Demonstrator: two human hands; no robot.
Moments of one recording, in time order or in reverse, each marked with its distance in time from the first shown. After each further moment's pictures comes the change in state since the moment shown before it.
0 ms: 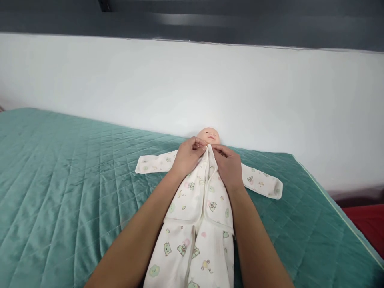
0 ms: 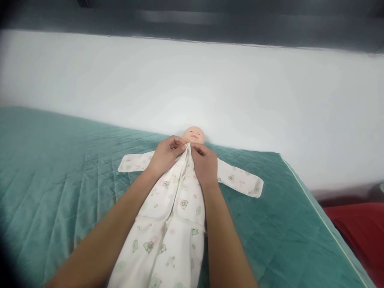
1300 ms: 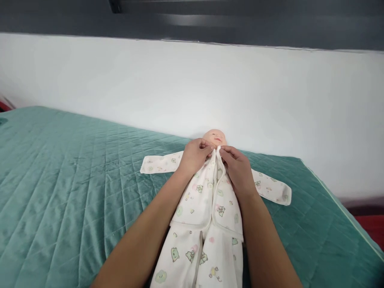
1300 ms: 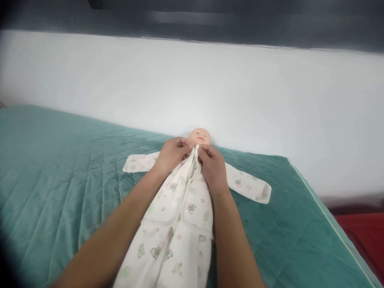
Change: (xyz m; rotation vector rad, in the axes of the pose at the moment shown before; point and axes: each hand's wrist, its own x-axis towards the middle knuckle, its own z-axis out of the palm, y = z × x) left_hand 0.006 0.011 0.001 -0.072 0.019 -0.208; right_hand 0.003 0.000 -0.002 0.109 -0.060 0.079
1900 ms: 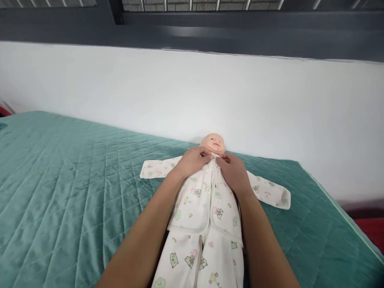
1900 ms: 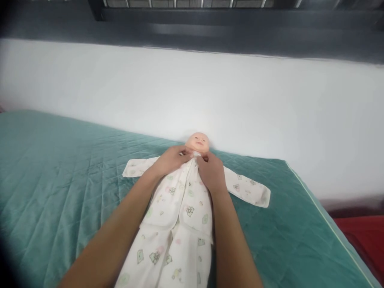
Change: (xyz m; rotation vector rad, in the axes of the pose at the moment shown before) left_hand 0.006 -0.006 -0.015 0.364 -0.231 0.071; right_hand 0.006 -0.003 -0.005 -0.520 0.019 0.029
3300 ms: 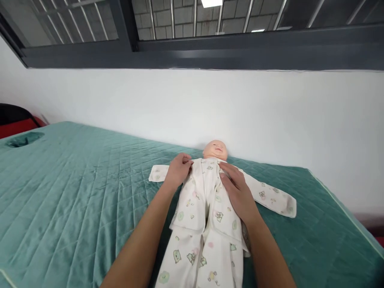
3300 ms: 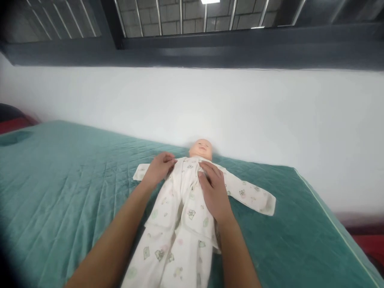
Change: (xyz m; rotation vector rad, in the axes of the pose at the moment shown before) left_hand -0.027 -0.024 -0.020 -0.319 0.414 -0.274; right_hand -0.042 0.021 -0.009 0.198 -0.081 -0.255
